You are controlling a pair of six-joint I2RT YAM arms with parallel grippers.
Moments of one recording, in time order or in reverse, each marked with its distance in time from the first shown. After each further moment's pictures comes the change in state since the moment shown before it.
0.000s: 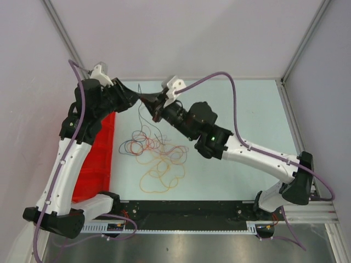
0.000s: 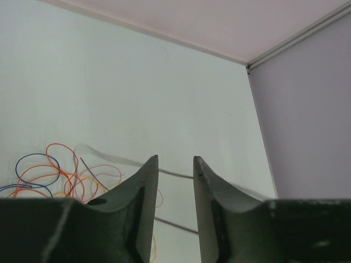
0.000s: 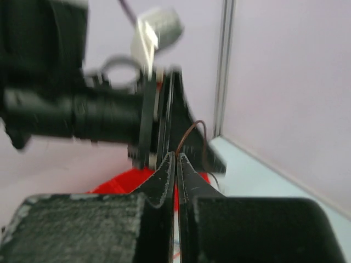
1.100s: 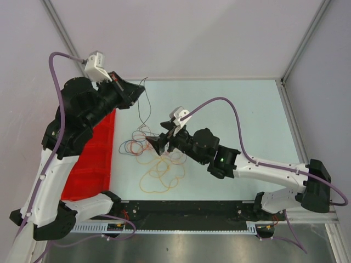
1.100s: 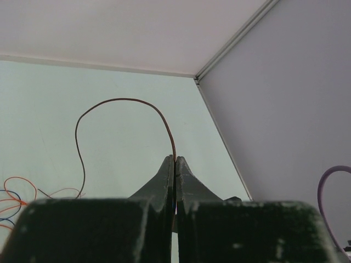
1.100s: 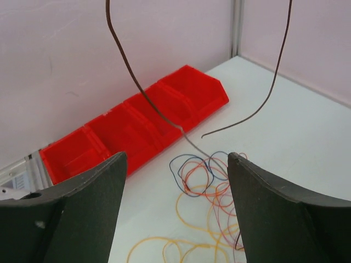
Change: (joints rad) left arm -0.266 -0.003 0.279 -0.104 -0.133 0.015; right arm 0.051 -0.192 -0.353 -0.079 0.040 0.166
